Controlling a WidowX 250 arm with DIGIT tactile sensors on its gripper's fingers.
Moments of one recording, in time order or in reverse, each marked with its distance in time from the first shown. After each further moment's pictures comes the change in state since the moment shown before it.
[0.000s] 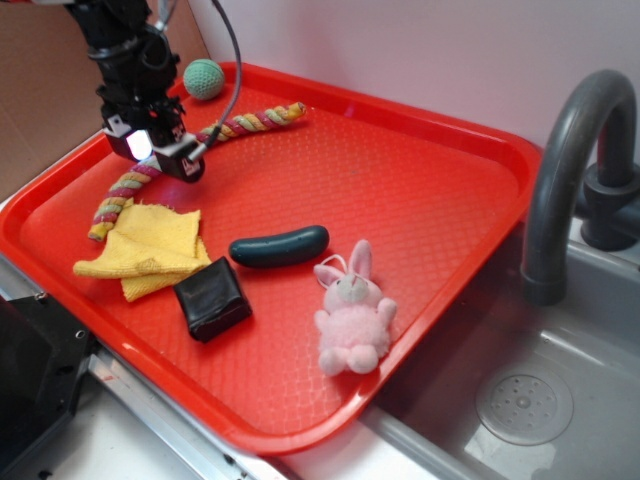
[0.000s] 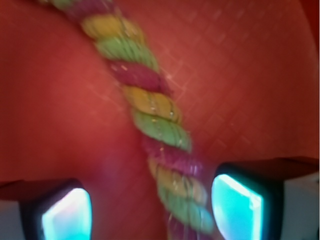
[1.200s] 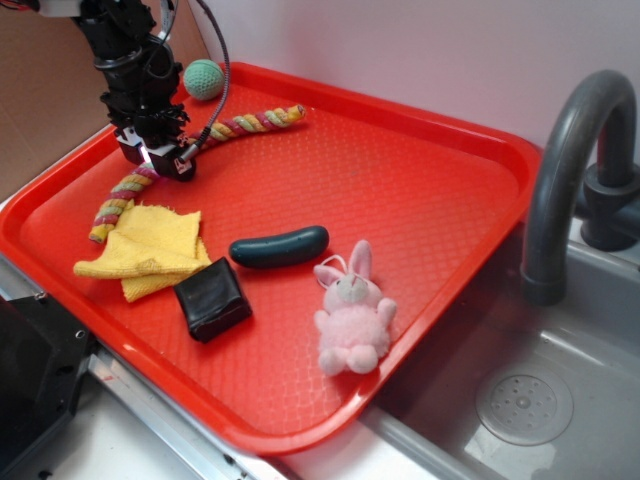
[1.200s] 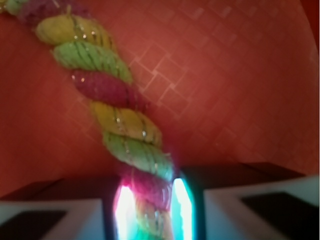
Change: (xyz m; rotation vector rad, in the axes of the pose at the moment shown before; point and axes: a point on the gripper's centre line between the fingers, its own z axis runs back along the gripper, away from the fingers) arm 0.001 0.009 -0.007 0.009 -0.018 0.031
